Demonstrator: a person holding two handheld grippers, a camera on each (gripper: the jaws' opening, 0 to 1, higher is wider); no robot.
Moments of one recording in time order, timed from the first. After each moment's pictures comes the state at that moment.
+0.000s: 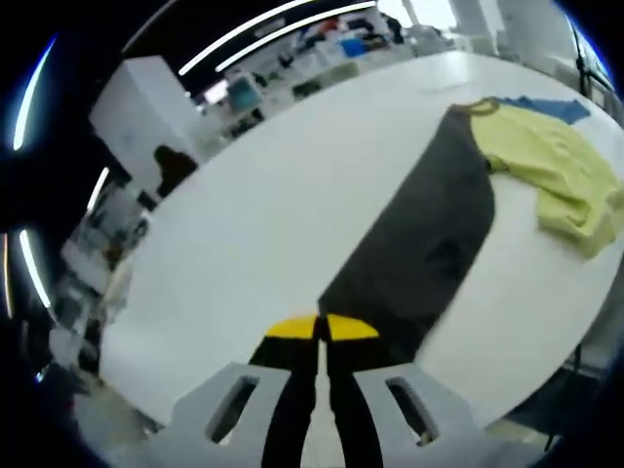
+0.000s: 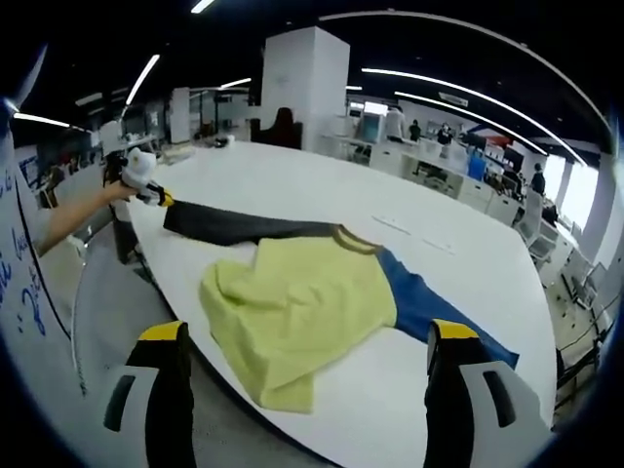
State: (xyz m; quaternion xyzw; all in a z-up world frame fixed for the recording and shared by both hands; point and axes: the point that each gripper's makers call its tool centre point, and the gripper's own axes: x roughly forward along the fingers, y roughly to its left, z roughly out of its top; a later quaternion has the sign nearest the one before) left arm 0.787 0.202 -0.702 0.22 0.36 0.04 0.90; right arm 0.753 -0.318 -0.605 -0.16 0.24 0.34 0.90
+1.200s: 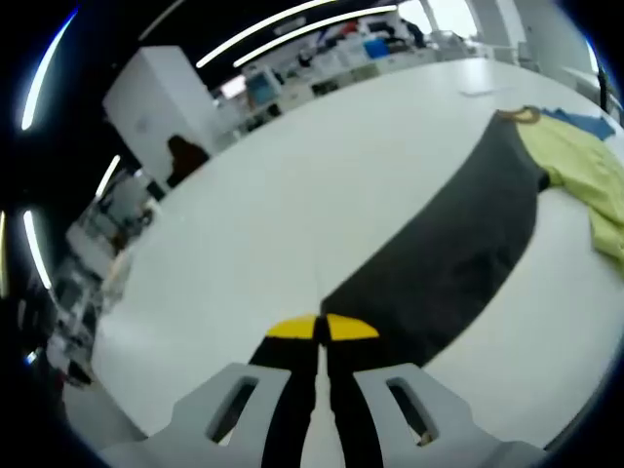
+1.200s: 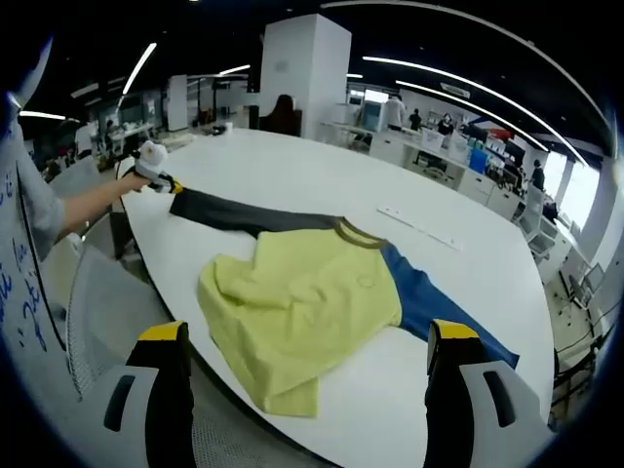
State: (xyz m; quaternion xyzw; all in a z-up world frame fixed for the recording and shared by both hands) left arm 0.840 0.254 -0.729 0.19 0.36 0.07 0.91; right arm 0.763 -0.302 -0.611 -0.17 0.26 0.33 0.89
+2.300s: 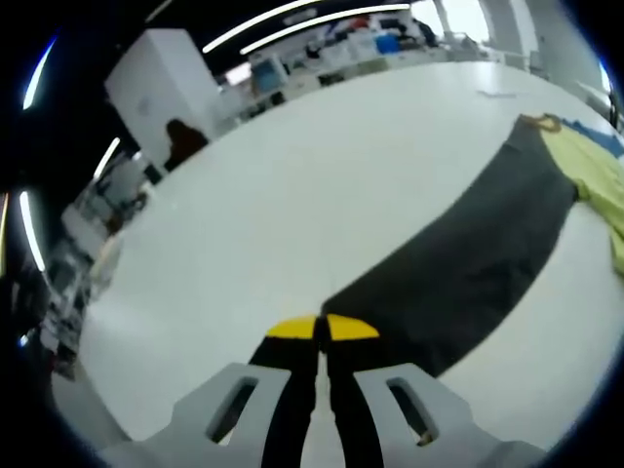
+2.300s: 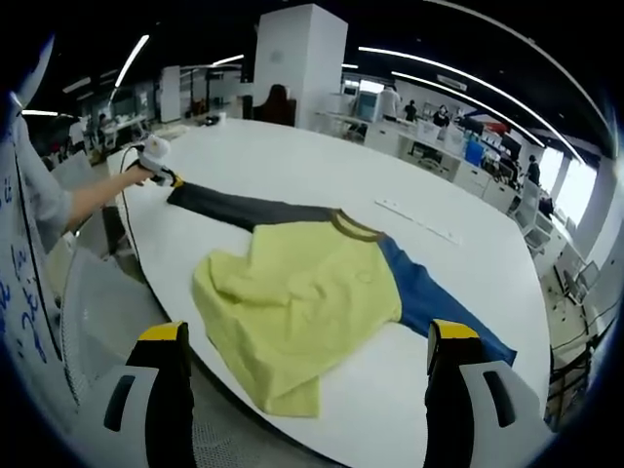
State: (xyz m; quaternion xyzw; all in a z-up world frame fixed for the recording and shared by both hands) left arm 0.864 0.274 -0.751 0.16 0.37 0.08 0.91; right arm 0.767 -0.292 -0.618 -0.18 0.29 0.32 0.89
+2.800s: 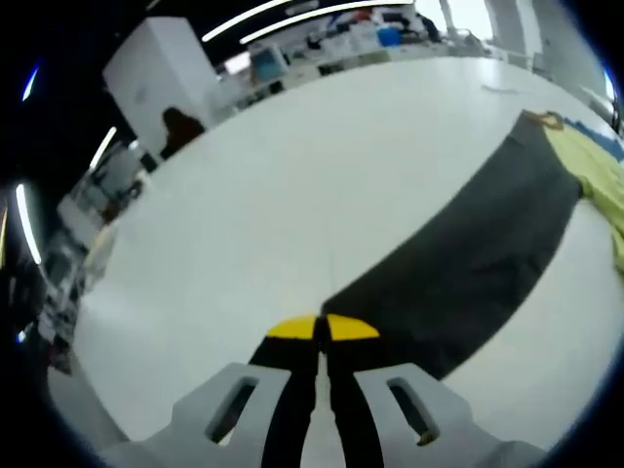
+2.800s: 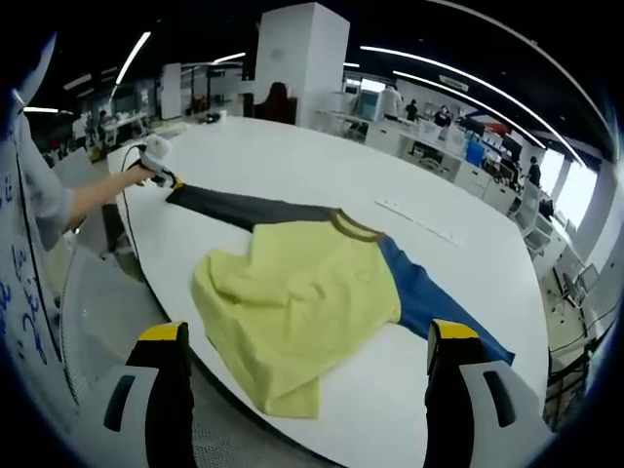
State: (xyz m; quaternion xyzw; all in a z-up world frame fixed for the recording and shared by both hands) left arm 0.861 0.277 -0.766 0.15 0.39 0.07 0.90; right arm 0.770 -0.289 -0.616 -0.19 0.29 0.32 0.89
